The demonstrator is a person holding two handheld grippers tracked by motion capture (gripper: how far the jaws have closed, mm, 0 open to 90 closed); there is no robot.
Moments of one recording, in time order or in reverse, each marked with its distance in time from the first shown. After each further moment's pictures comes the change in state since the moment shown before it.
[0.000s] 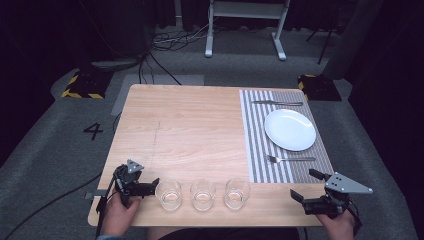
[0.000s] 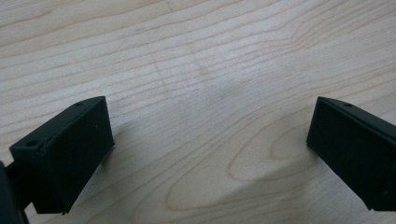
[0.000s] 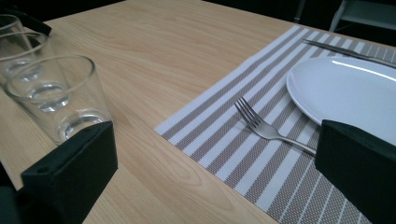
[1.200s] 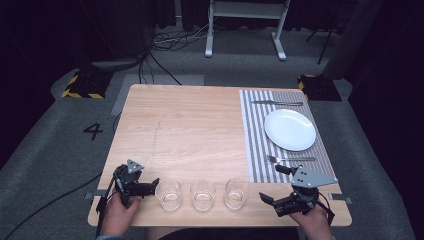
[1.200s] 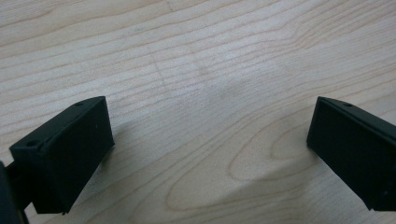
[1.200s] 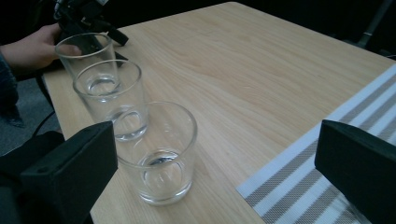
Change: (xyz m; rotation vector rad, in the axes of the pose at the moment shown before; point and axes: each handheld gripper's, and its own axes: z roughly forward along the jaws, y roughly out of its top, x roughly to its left) left arm 0.000 0.000 0.000 0.000 0.000 0.000; right arm 0.061 0.052 0.045 0.020 0.208 -0.108
